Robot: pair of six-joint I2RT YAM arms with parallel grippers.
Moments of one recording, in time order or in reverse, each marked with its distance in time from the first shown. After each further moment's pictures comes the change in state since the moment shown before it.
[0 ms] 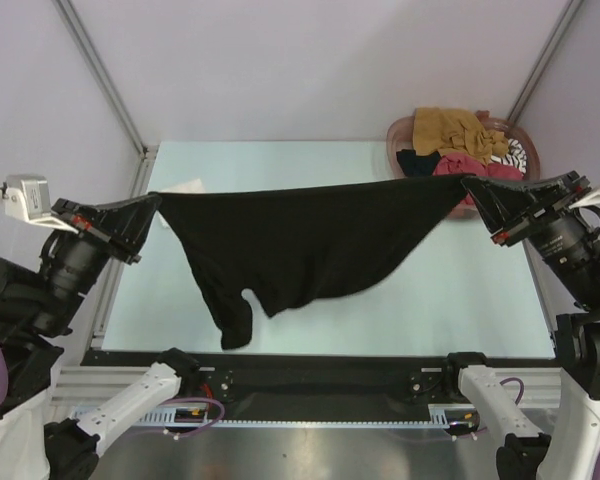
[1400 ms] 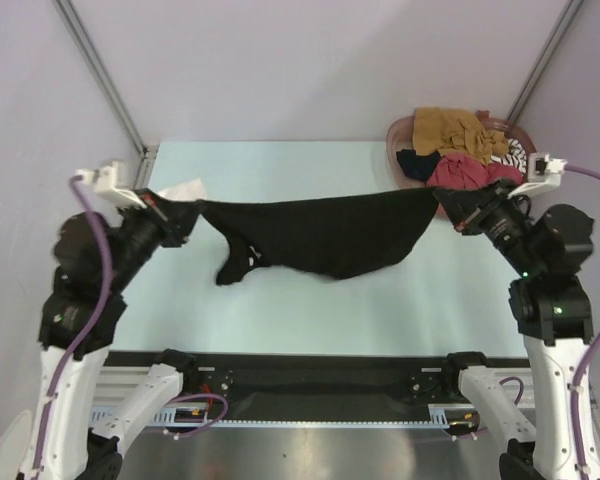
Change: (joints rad) left arm 0.238 0.025 -0.363 0.085 0.216 -0.163; right arm 0.033 -0.041 -0.457 0.103 0.151 0.076
